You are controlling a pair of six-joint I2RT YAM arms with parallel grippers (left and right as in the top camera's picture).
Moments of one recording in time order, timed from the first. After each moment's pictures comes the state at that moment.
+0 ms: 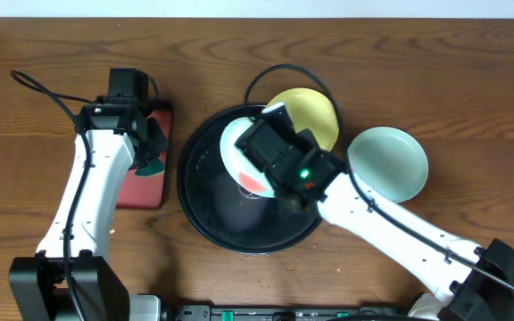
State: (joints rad) left arm 0.00 1.56 1.25 -1.01 -0.17 -0.48; right arm 0.88 1.65 1.34 -0.78 0.58 0.28
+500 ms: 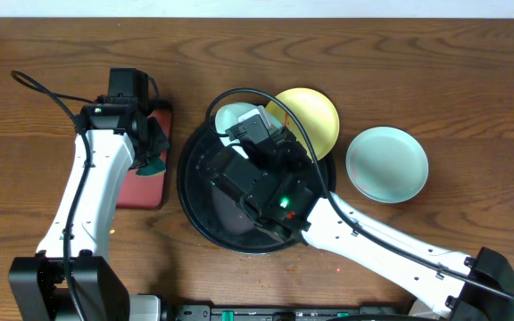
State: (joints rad) left arm 0.00 1.56 1.25 -1.01 -0.17 -0.48; right arm 1.03 1.65 1.34 -0.64 1.01 0.18
